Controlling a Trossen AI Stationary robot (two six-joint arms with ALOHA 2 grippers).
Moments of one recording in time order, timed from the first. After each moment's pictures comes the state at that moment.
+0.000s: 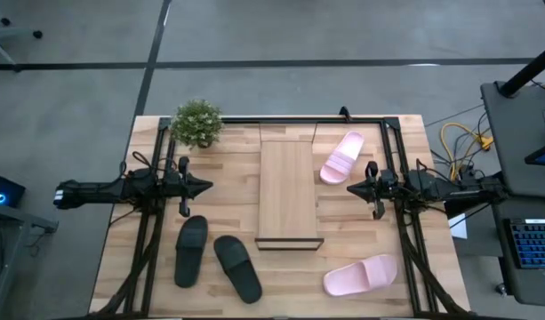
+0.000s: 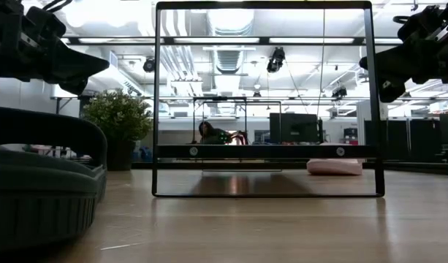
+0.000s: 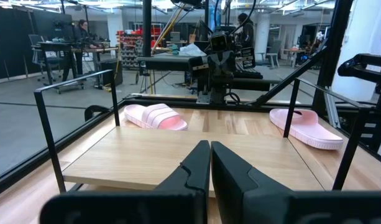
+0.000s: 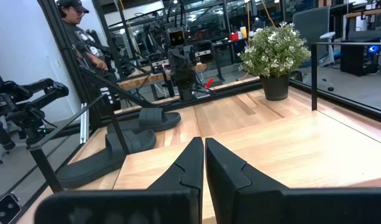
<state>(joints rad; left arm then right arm) 0.00 0.07 0.03 0.02 -0.11 -0.02 0.07 0.03 0.01 0.03 0.10 0.23</state>
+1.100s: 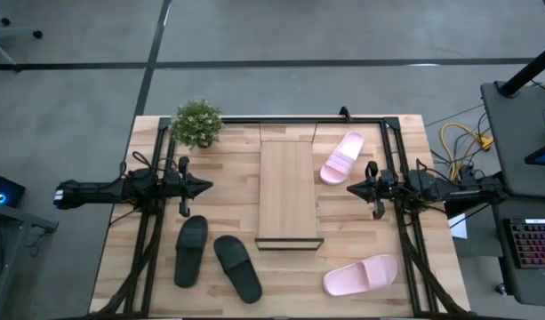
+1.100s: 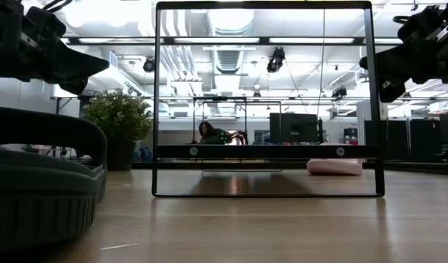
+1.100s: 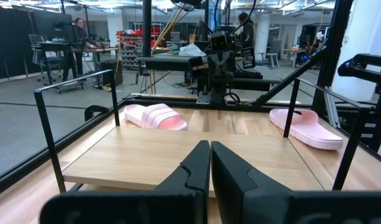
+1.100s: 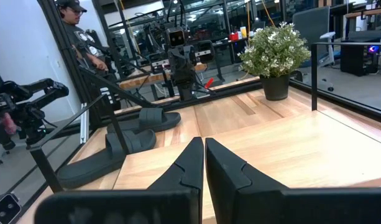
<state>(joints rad) 0.00 0.07 0.03 0.02 -0.11 -0.02 0.07 0.03 0.01 0.03 0.10 0.23</state>
